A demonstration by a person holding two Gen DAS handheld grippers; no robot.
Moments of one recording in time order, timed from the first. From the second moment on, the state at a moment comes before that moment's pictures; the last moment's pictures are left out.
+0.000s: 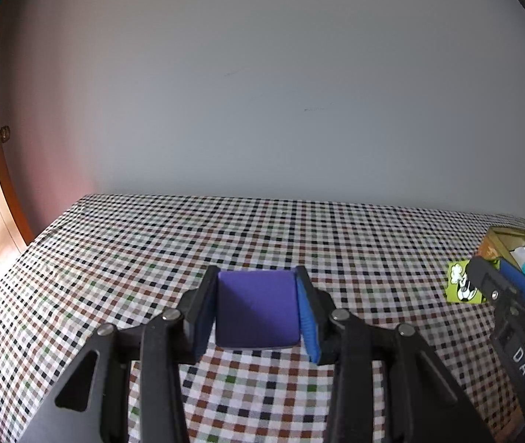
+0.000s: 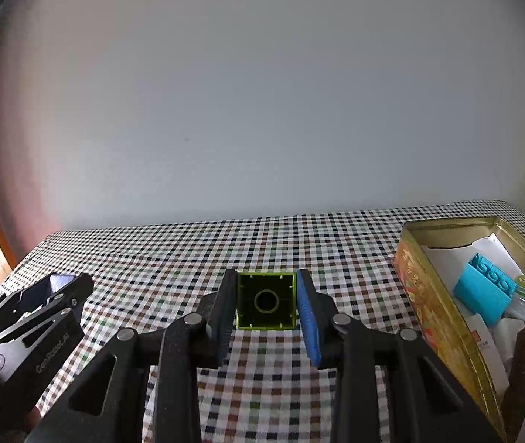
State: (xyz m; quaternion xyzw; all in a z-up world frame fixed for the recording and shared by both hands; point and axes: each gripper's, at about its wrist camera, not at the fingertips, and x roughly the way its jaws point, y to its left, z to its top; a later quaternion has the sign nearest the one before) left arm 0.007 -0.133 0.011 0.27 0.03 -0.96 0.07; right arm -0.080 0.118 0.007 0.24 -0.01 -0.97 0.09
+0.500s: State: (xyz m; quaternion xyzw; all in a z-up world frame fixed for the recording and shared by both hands) left arm 0.040 -0.075 0.032 0.26 0.02 -0.96 0.06; right arm -0.050 0.151 0.014 0.23 0.01 -0.97 0.11
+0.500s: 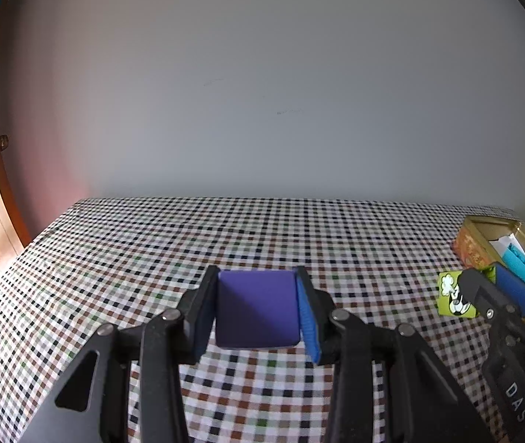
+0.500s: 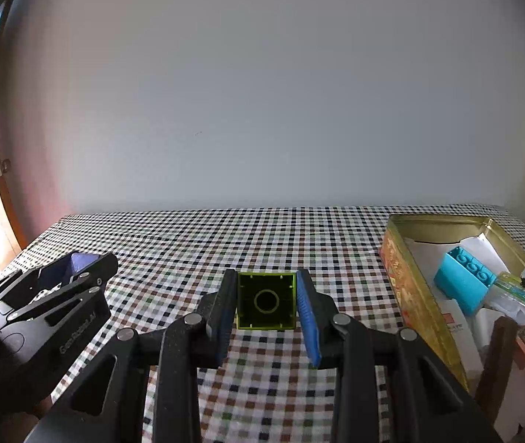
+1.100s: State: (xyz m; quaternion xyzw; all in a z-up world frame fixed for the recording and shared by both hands) left arm 0.035 -0.015 0.029 0.26 0.06 -0.96 0.00; right arm -0.005 0.188 0.033 0.16 0.03 -0.98 0.12
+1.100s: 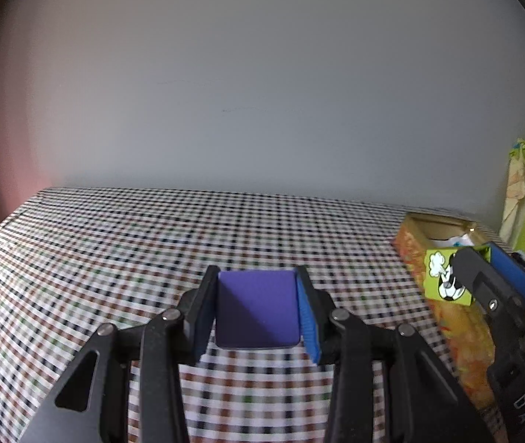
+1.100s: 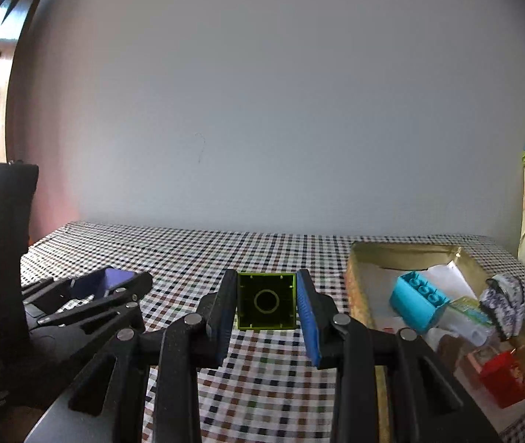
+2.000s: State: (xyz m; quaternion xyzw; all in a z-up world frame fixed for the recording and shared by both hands) left arm 0.002 0.145 0.051 0.22 0.03 -0.97 -0.13; right arm 0.019 0.311 0.052 0.10 0.00 -0.99 0.00
